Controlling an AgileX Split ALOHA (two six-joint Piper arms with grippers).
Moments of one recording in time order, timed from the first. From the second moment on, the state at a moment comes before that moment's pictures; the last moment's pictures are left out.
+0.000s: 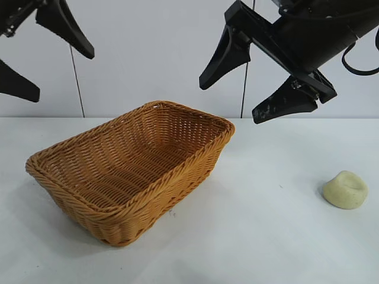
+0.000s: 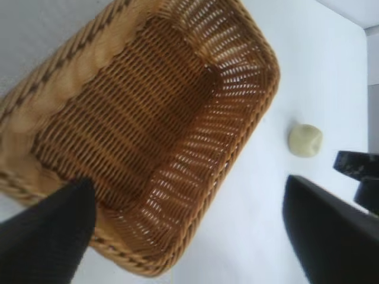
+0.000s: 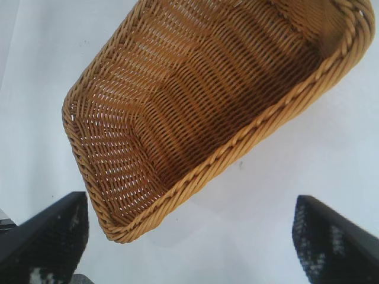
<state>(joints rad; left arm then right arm) -0.37 1.33 -1.02 -0.19 0.82 -0.57 0.28 1.61 -1.07 0.82 0.65 -0.33</state>
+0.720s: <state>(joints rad) -0.39 1.54 -0.94 -0.14 0.66 -1.05 0.28 1.61 -1.07 0.83 0.65 -0.33</state>
